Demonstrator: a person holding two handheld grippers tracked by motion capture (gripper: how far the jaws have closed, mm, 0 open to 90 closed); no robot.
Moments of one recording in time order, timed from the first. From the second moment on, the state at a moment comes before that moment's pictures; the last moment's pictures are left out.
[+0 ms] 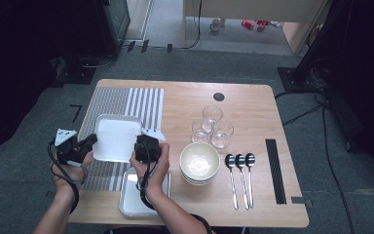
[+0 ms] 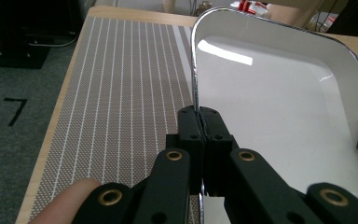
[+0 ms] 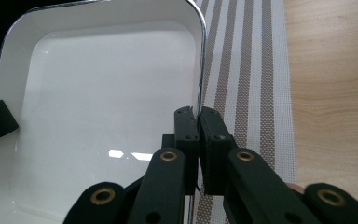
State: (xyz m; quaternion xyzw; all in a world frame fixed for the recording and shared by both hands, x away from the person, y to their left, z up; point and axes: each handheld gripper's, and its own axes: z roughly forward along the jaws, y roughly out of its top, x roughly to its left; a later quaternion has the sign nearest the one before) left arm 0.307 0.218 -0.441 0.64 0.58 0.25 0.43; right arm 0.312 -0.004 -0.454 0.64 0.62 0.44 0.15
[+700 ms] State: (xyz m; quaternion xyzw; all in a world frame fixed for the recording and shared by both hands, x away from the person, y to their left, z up) left arm 0.356 0.221 -0.460 0.65 0.59 0.24 0.41; right arm 0.362 -0.002 -0.470 0.66 0.61 0.42 0.12
